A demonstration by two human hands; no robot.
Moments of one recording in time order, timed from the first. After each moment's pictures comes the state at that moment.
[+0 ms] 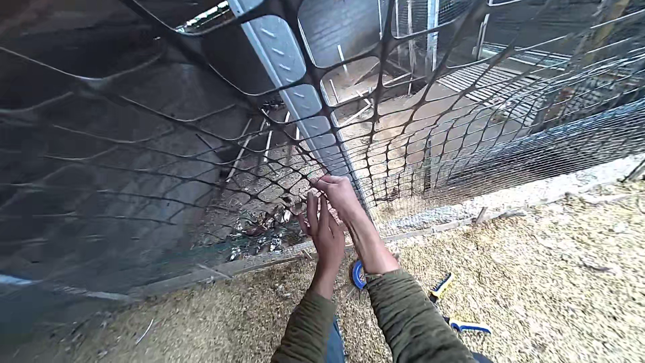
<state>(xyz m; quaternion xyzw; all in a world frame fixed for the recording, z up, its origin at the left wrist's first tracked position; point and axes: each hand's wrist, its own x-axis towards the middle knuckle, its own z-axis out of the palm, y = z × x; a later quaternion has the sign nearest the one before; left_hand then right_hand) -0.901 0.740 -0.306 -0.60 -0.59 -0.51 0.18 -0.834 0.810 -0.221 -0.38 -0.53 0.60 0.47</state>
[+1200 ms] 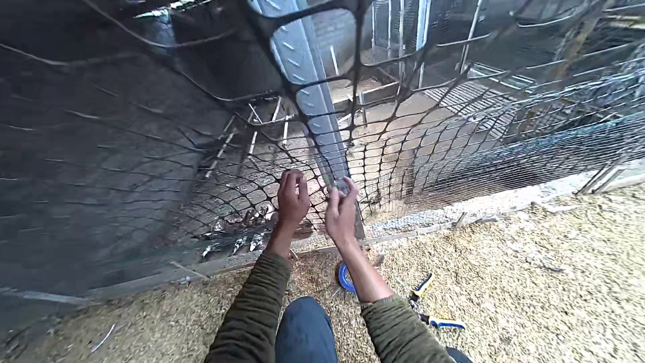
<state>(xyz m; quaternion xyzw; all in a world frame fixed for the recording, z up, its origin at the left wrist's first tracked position) -0.976 0.795 -0.235 -0.71 -0.53 -0.46 0.06 -0.850 0.767 -0.268 -0.46 -0.50 0.34 0.65</state>
